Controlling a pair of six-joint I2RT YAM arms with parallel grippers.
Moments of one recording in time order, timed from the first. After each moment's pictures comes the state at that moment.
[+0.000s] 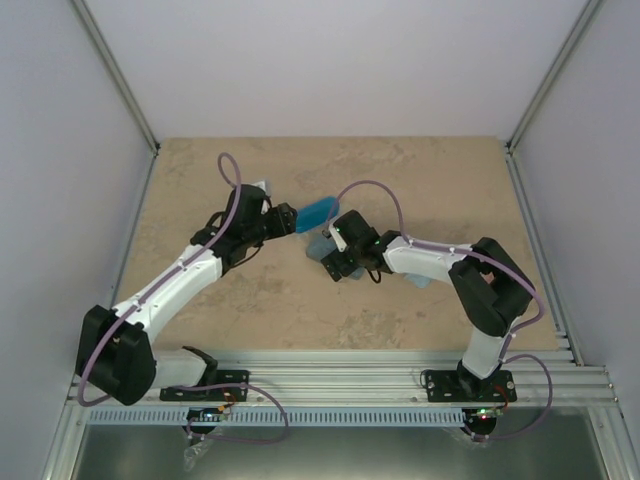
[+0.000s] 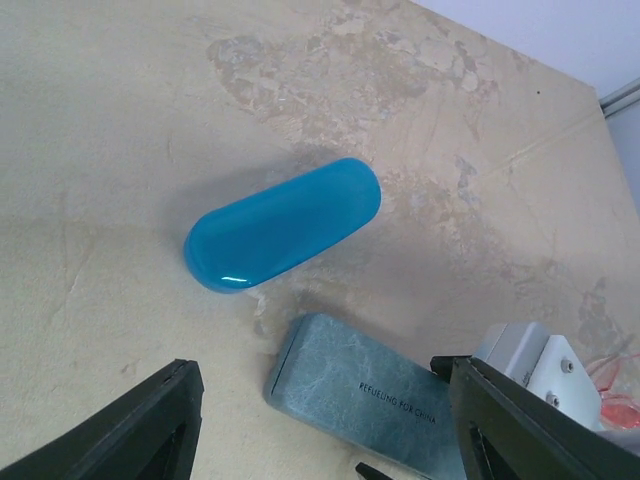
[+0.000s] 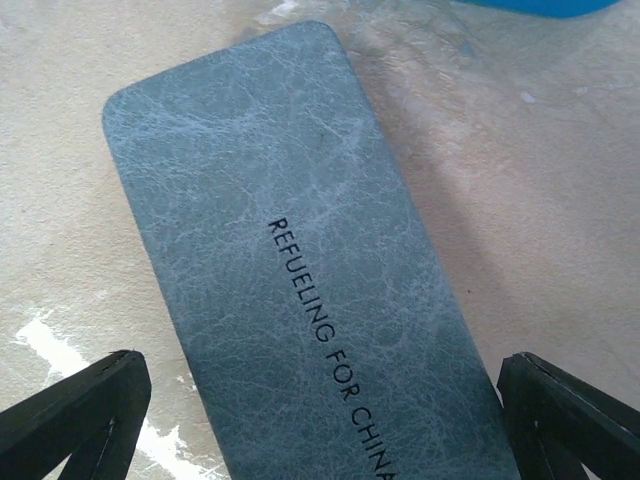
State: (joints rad) left arm -0.47 1.29 0.92 -0.27 0.03 -0.61; right arm 0.78 1.80 1.07 -0.25 0.05 0.02
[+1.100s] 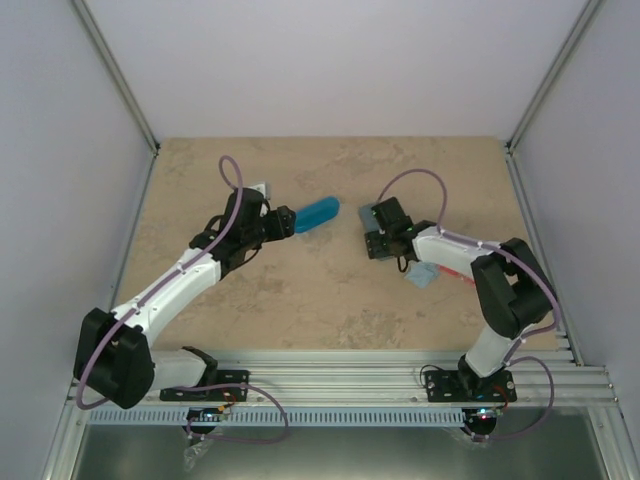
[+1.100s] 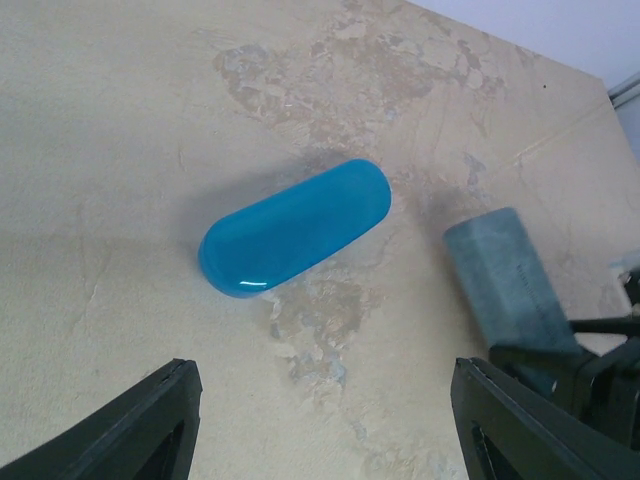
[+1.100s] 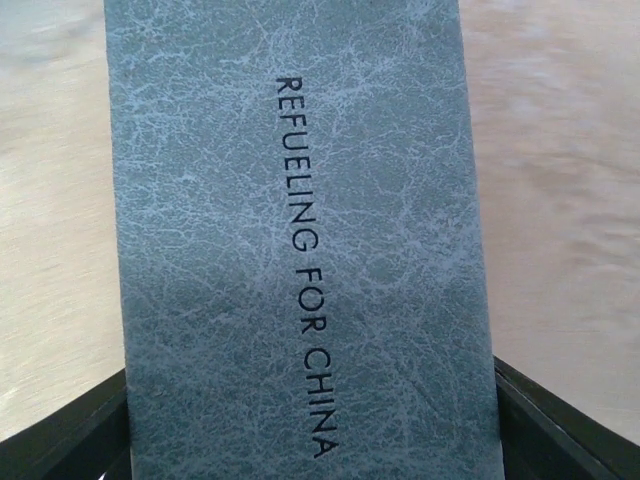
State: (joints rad) left arm -0.46 1.26 0.88 -0.25 0.01 -0.56; right arm 0.60 1.72 0.99 -0.31 0.21 0.24
